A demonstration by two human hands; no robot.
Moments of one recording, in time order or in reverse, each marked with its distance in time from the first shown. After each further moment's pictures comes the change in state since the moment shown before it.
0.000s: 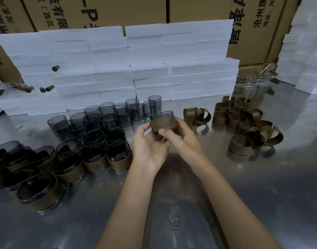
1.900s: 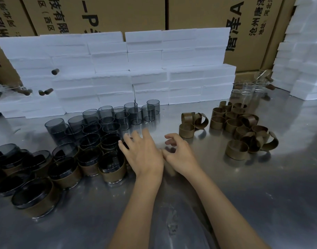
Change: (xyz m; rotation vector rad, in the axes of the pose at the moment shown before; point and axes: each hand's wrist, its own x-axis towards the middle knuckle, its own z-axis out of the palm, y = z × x) left_hand 0.000 -0.012 -0.007 2.224 0.715 0.597; right_hand 0.011 0.042 -0.001 -0.441 0.029 0.029
